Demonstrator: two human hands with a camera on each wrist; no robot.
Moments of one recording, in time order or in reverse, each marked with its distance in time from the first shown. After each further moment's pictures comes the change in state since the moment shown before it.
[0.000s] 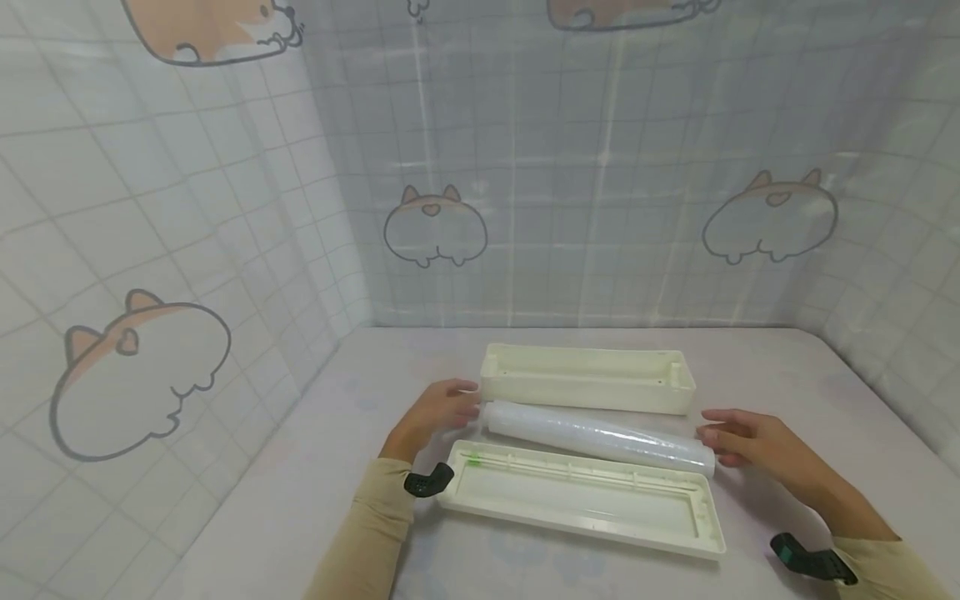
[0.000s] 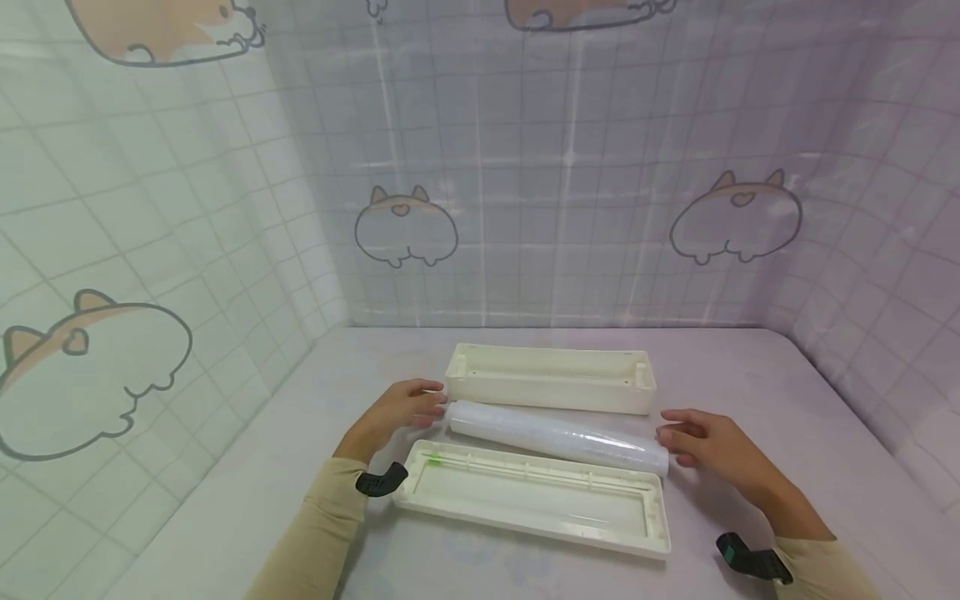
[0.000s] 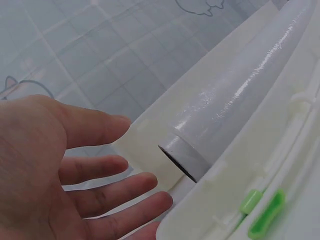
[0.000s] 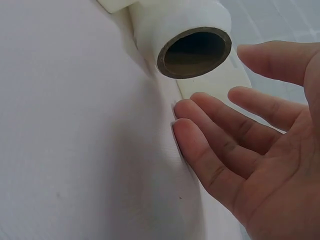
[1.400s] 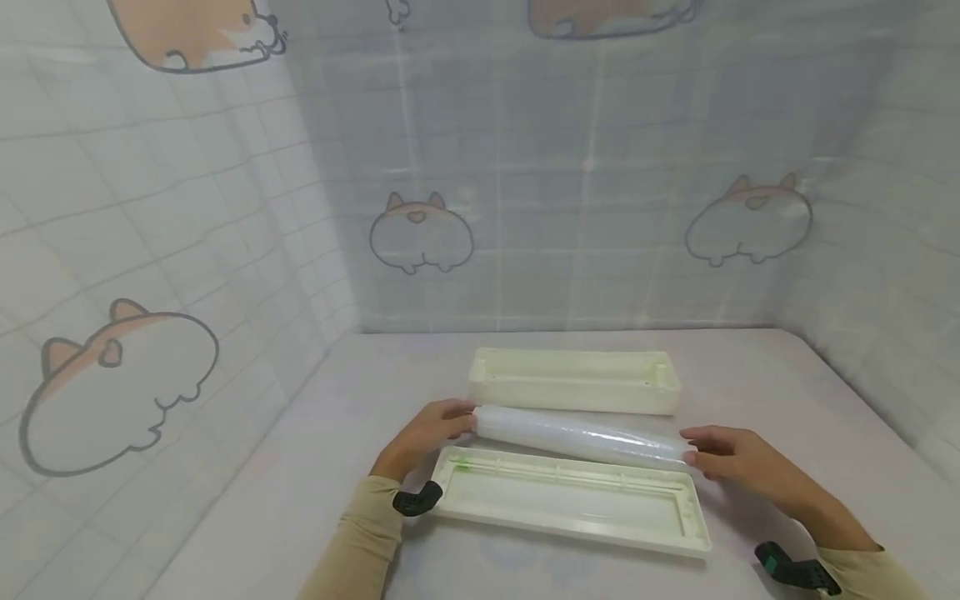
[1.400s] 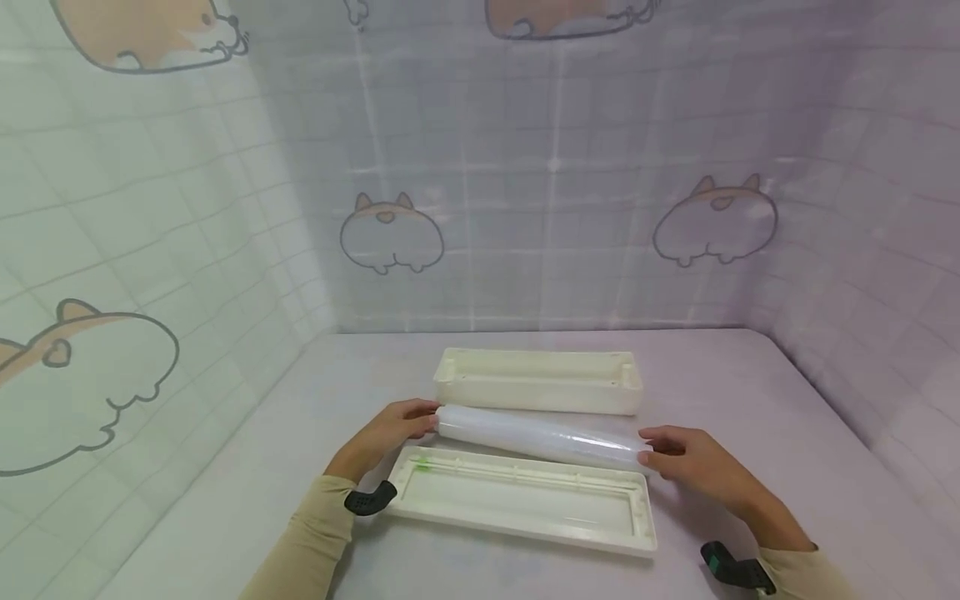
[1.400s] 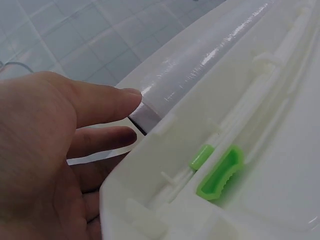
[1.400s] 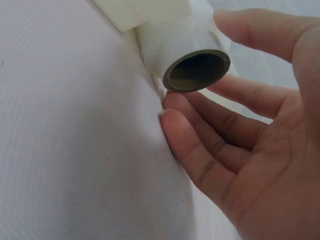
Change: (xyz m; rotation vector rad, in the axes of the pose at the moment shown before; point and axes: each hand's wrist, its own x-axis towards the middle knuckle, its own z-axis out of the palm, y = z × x) left_hand -0.008 -0.014 0.011 0.149 -0.098 0.057; right_hand -0.017 -0.003 0.003 -0.051 -0.072 -0.074
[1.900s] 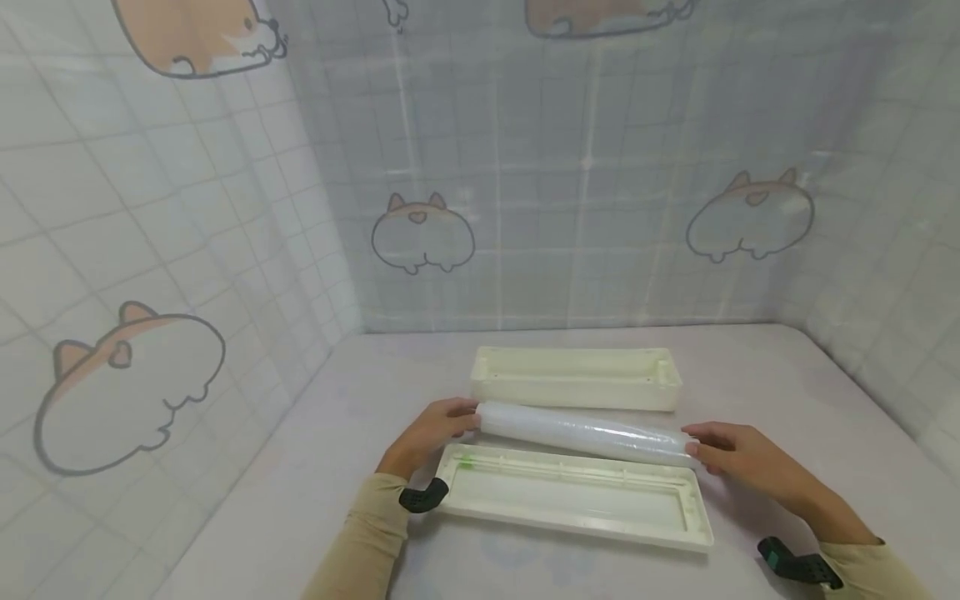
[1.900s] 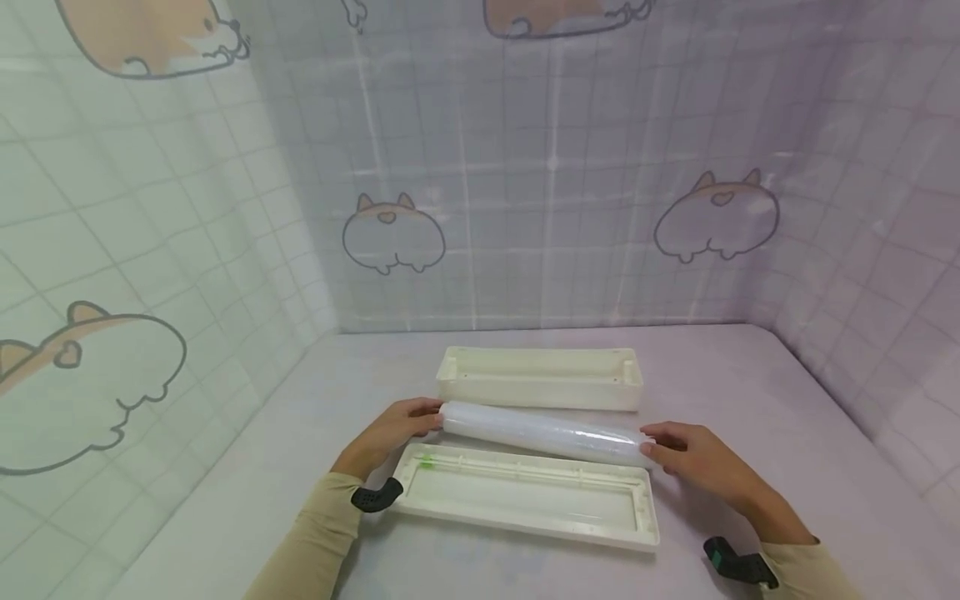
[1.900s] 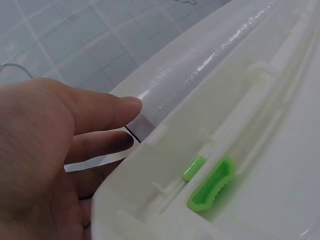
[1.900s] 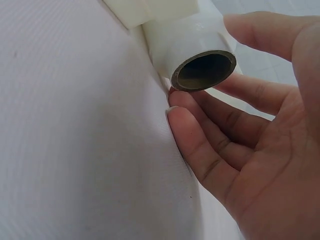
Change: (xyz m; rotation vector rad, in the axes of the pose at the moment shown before) left_hand -0.003 0.003 0.004 -0.008 0.010 -0.031; right_hand 0.000 -0.002 0.004 -0.081 0.015 0.030
